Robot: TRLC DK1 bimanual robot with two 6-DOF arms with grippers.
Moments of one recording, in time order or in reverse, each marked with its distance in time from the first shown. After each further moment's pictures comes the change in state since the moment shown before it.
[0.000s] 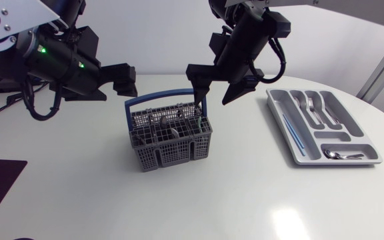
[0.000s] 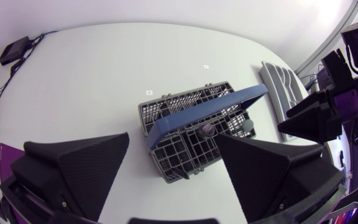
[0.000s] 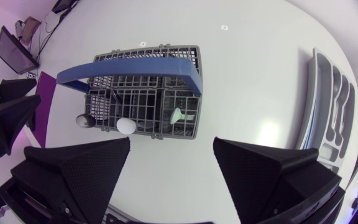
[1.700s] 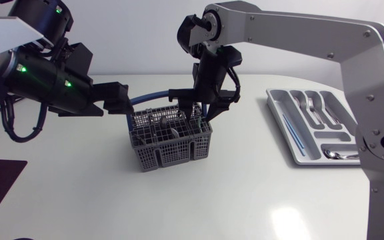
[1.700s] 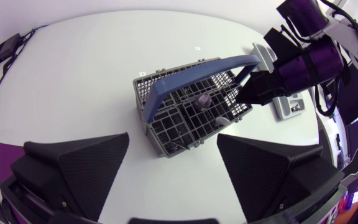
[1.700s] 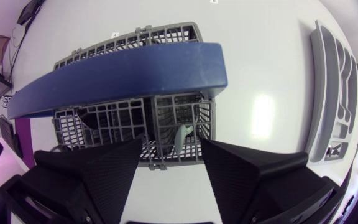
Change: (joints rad) left arm 0.008 -0.106 -0.124 -0.023 0.083 0.060; right arm 0.068 0.219 0.086 0.011 0.101 0.212
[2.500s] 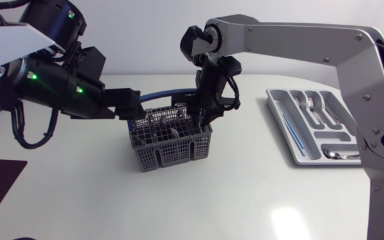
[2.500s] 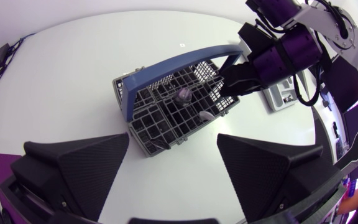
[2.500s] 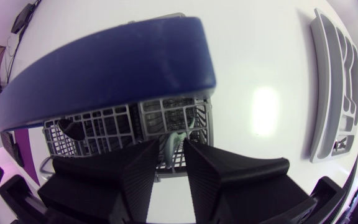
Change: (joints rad) left arm -0.074 -0.002 -0.025 0.044 0.006 0.000; right arm -0.016 0.000 -0.081 0.078 -0.003 0.041
